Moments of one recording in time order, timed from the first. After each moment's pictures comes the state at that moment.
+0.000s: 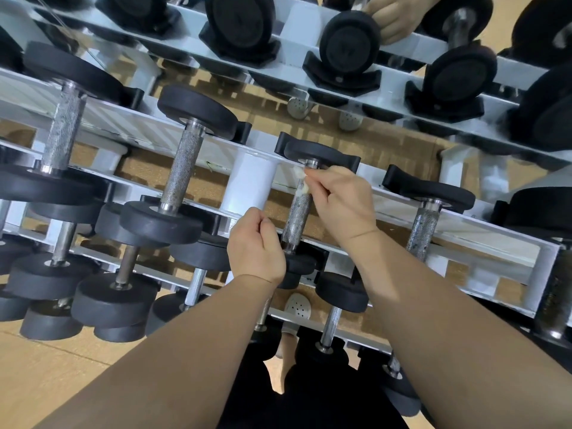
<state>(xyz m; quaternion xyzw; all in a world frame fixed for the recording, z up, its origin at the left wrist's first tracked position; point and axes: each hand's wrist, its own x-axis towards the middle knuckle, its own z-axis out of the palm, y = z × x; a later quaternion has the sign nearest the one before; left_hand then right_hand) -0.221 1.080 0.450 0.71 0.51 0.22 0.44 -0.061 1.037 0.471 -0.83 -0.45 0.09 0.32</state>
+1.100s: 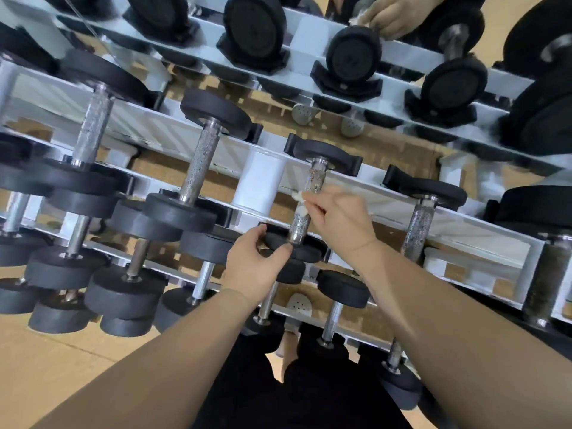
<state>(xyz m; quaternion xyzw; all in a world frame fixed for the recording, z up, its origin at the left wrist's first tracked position) -0.267 1.072 0.476 0.62 0.56 0.02 0.55 -0.090 1.014 0.483 -0.81 -0.52 0.12 0.25</state>
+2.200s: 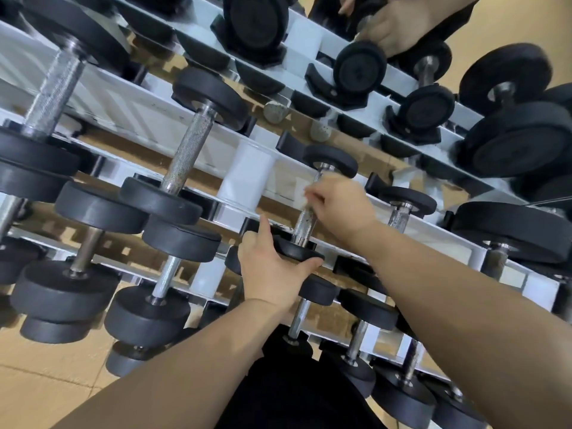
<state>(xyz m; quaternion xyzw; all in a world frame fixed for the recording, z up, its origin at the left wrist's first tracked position) -0.246 1.038 0.479 0.68 0.53 0.06 0.51 -0.068 1.031 0.508 -0.81 -0.56 0.13 0.08</state>
